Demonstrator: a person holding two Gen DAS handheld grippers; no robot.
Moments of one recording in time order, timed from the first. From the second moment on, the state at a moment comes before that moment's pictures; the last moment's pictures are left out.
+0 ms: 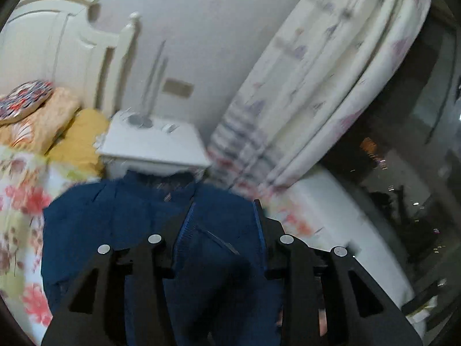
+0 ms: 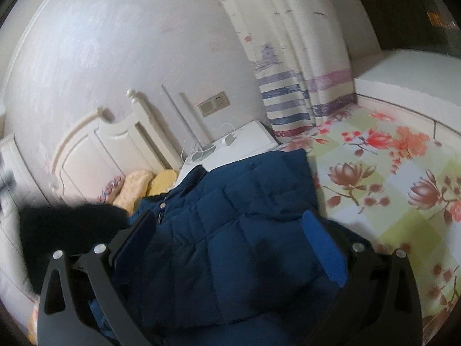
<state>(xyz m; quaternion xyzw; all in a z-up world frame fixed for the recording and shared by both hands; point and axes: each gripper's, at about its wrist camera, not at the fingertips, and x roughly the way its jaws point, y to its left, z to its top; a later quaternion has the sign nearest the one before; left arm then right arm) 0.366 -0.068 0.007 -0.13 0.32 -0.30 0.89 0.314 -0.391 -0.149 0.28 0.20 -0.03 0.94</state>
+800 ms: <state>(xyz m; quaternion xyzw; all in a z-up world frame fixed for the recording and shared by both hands) 0.381 0.036 -0.172 -0.03 0.40 -0.06 0.92 0.293 -0.304 -0.150 0.34 0.38 0.17 0.84</state>
